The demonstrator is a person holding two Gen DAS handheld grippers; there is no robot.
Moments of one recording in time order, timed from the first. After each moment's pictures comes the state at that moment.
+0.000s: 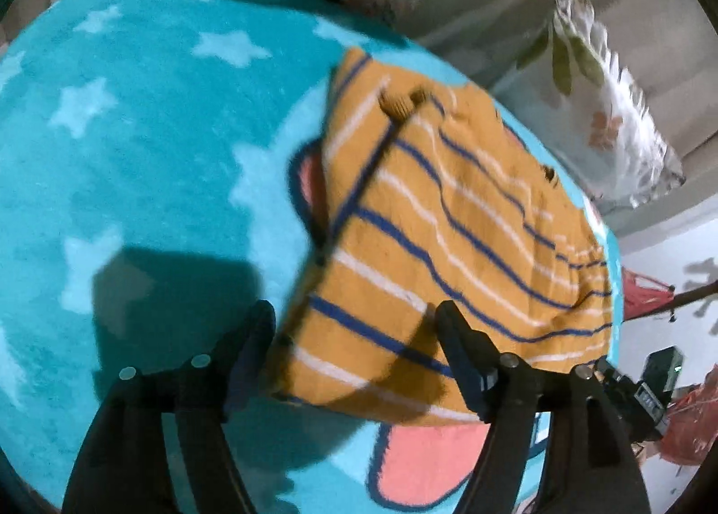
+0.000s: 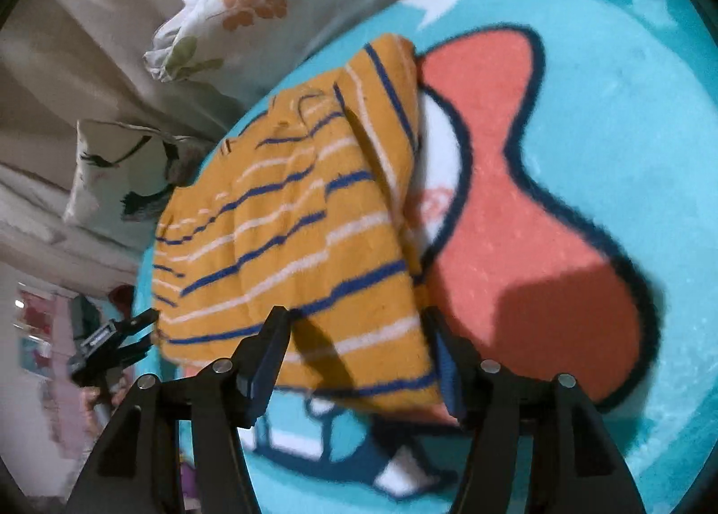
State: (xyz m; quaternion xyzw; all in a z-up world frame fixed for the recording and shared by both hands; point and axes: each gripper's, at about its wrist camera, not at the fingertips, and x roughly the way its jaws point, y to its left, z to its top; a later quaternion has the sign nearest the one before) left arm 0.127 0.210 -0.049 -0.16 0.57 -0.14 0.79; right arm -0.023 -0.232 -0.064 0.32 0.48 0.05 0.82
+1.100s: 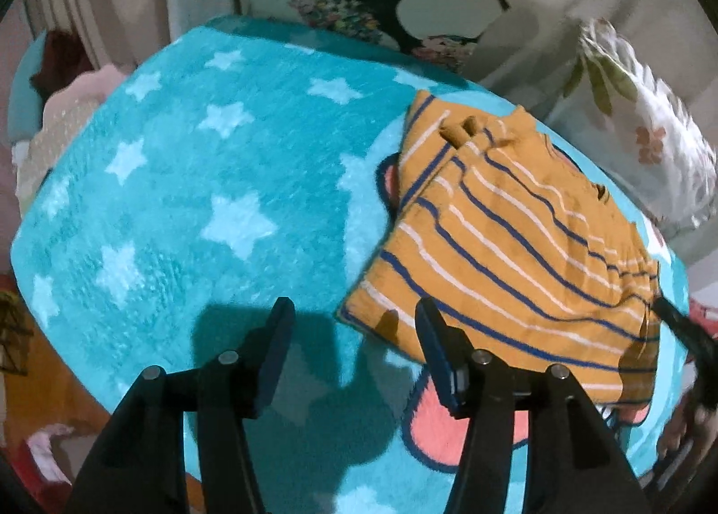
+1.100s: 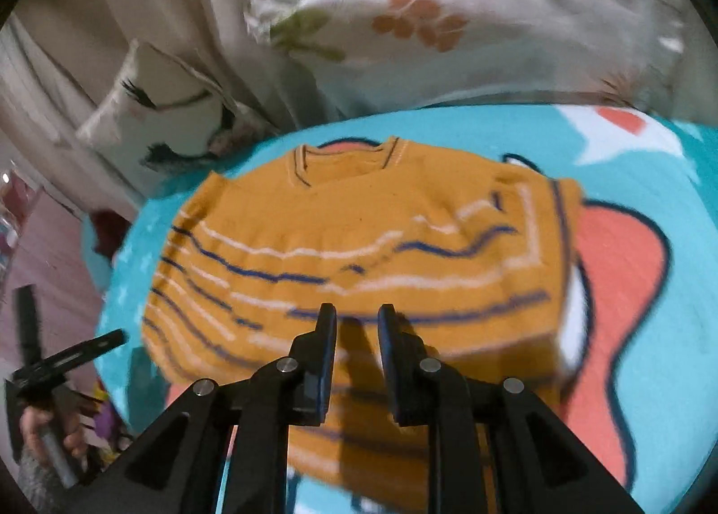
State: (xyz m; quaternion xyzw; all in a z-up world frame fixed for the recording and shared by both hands) left arm 0.050 0.216 0.009 -0.10 0.52 0.02 0.85; right arm 0.071 -0.160 -0.011 0.14 0.48 0.12 0.86
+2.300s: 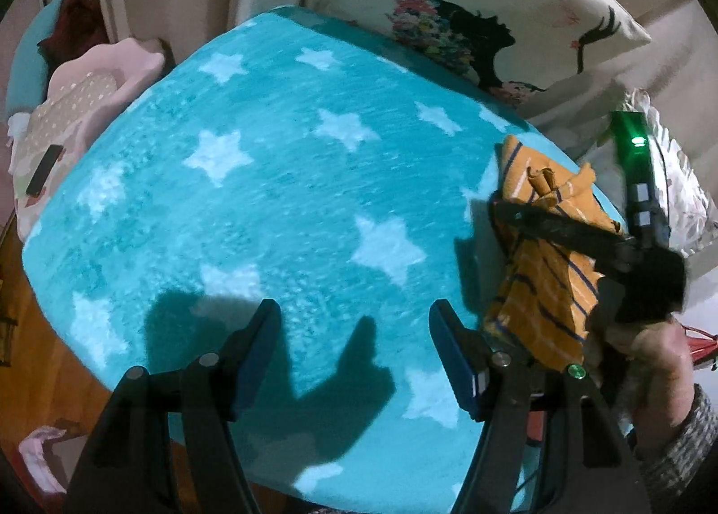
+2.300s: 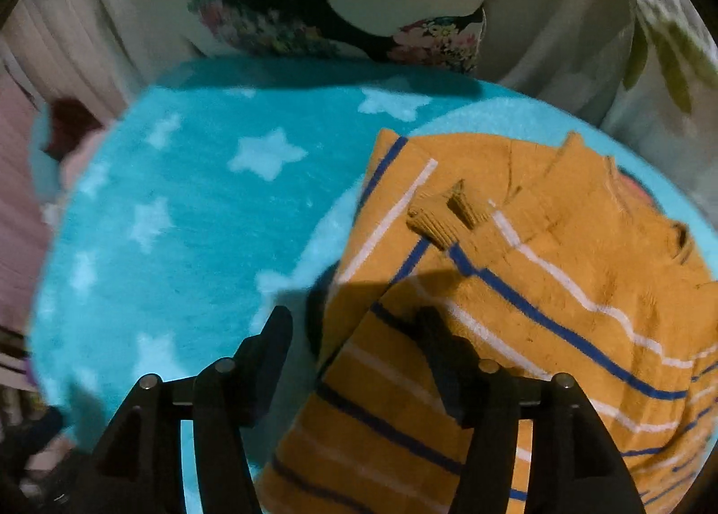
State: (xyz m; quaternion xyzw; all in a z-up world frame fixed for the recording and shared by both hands) left arm 0.045 0.348 -0.004 -0.16 0.52 0.01 0.84; right arm 0.163 0.168 -0.053 -0.05 0.55 0.09 0.83
